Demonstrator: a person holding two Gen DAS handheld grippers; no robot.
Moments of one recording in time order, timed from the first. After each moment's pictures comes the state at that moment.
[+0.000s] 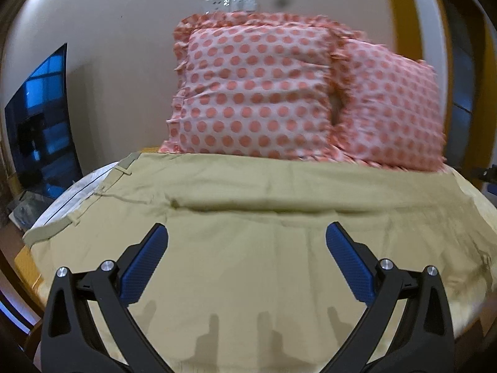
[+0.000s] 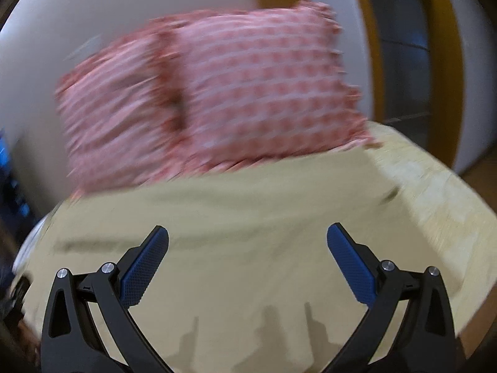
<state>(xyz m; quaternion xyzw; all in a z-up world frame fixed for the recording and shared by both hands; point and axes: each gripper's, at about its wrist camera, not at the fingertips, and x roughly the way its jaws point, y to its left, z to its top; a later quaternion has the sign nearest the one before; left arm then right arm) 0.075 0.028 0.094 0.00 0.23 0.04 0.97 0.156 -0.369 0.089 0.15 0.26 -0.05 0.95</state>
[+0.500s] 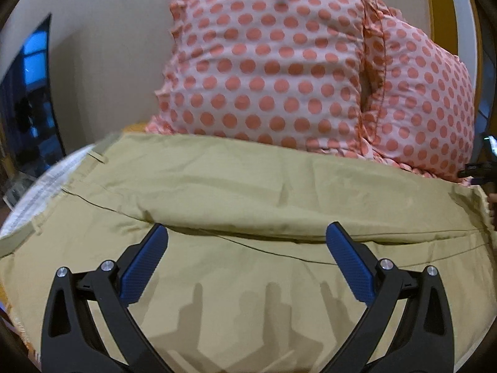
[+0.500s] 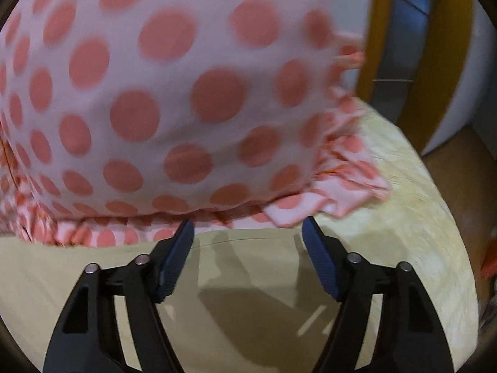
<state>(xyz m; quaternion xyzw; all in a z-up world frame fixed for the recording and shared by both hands) 0.172 0.039 0.067 -0.03 0.29 0.04 0.95 0.399 -0.467 0.029 0.07 0.44 -0.11 0.89</state>
